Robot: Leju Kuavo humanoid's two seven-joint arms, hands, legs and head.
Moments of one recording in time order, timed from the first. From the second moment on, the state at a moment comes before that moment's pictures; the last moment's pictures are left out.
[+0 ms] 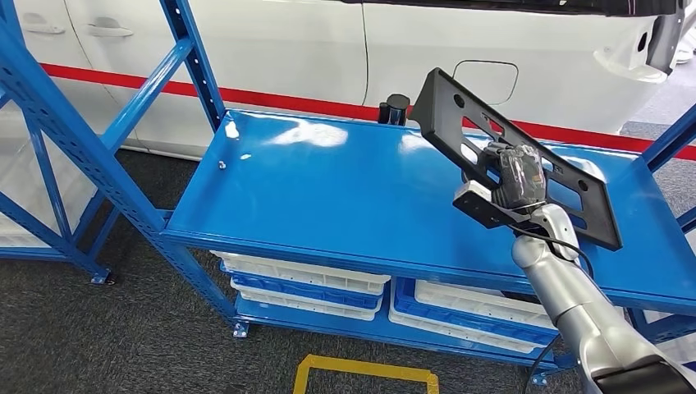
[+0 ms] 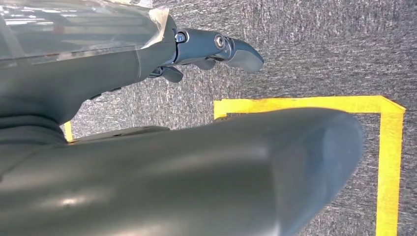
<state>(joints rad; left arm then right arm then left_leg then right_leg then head) -0.12 -0.17 0.20 -0.19 -0.29 0.25 -0.20 -0.70 -0.33 0.46 -0.82 0.54 -0.54 -0.39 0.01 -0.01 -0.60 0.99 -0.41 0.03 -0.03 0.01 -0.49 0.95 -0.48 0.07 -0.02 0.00</state>
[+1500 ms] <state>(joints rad) -0.14 -0.17 0.21 -0.19 -0.32 0.29 -0.26 -0.59 -0.17 0.23 -1.31 0.73 -0.57 -0.36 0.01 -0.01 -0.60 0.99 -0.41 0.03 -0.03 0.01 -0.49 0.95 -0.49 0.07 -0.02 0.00</state>
